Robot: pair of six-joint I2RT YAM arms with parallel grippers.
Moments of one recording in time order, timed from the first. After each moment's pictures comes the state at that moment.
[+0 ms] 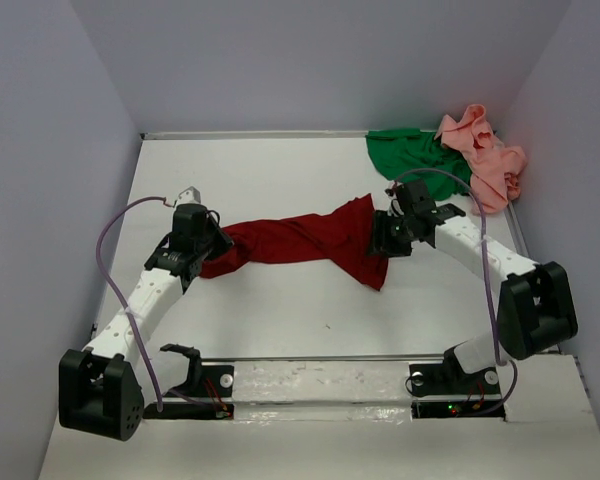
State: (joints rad) left arm -0.23 1.06 0.70 -0.31 -0.04 -0.68; right arm 0.36 1.51 1.02 -0.60 -0.24 0.40
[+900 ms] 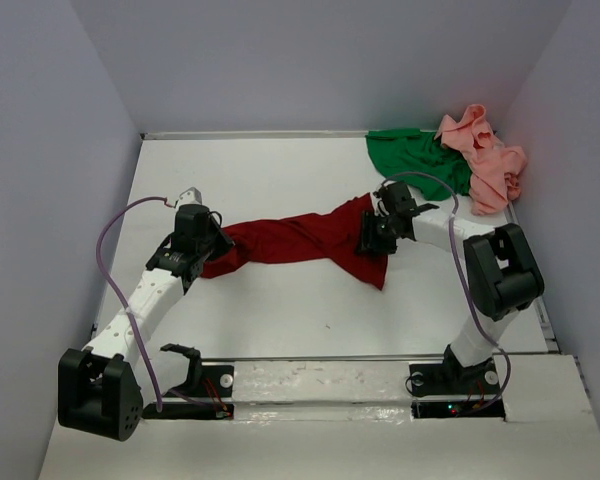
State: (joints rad) left arm -0.25 1.06 0.69 -0.31 -0.07 -0.68; right arm 0.36 1.74 1.04 -0.37 -0.24 0.43
